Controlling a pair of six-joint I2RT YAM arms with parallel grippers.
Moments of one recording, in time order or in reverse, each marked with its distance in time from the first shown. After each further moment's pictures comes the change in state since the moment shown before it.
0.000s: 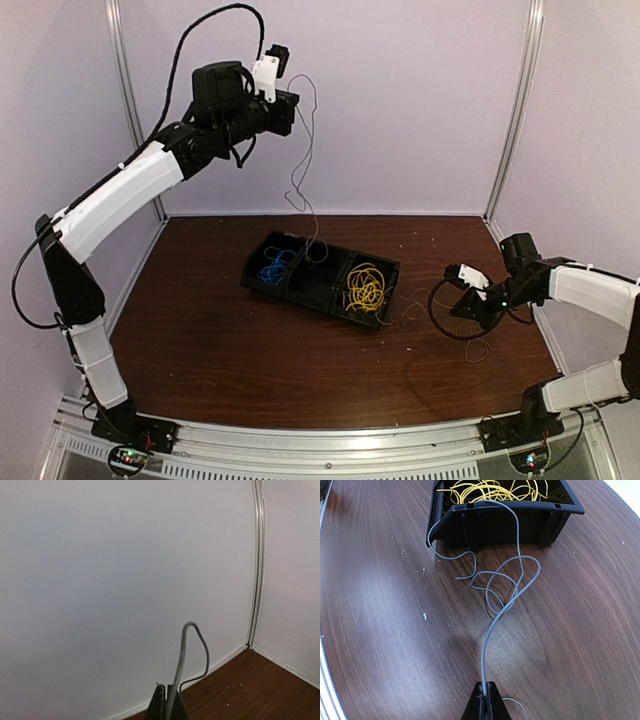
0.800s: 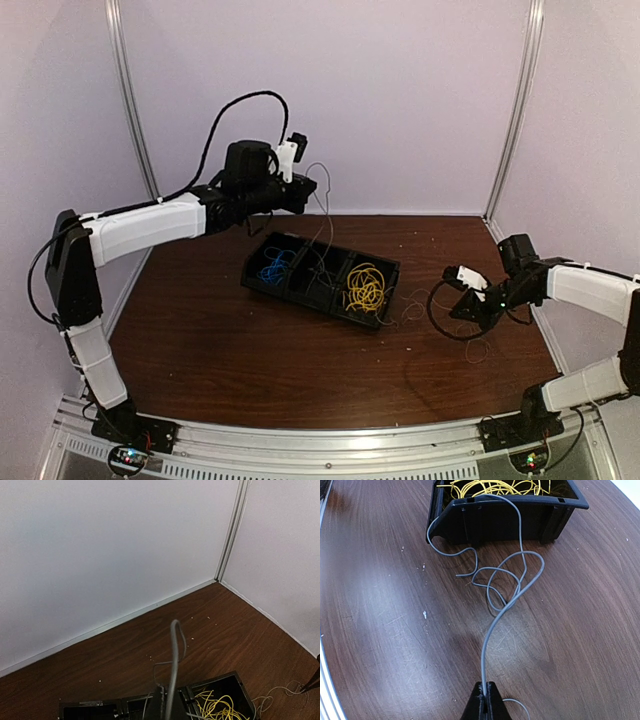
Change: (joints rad) left arm 0.000 -0.020 -0.525 0.204 0.164 -0.211; right arm 0.002 0.023 -0.002 0.006 0.000 0.000
